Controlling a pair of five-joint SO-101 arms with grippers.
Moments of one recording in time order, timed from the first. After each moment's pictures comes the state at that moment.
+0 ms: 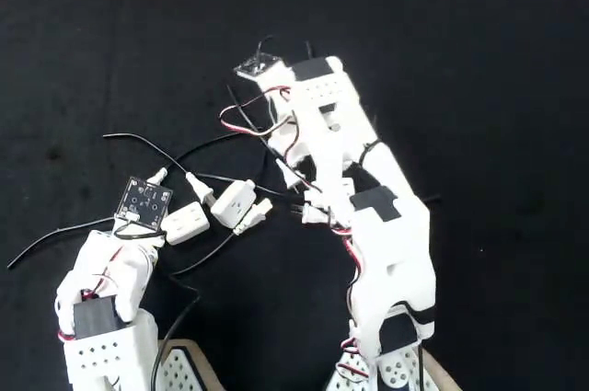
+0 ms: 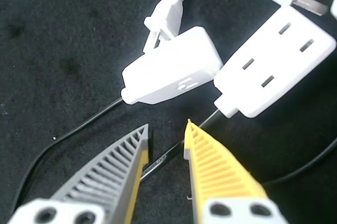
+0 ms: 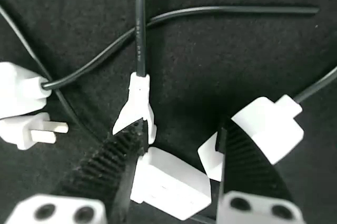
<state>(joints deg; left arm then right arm) -18.6 -103.8 96.2 67.8 -34.2 -18.8 35.1 -18.8 85.1 22.8</state>
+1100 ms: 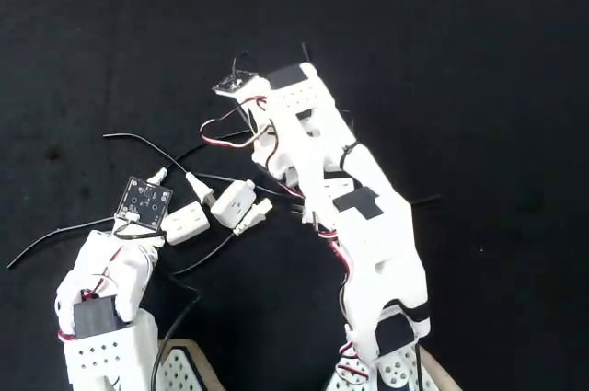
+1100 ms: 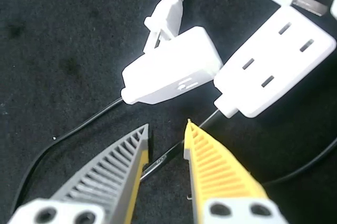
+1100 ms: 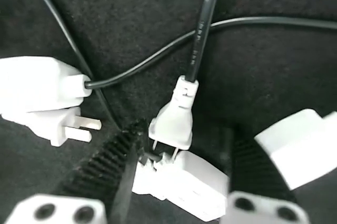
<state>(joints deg) -18.6 -103.8 96.2 67.8 -34.2 -23.7 38.4 -21.8 89.5 22.8</state>
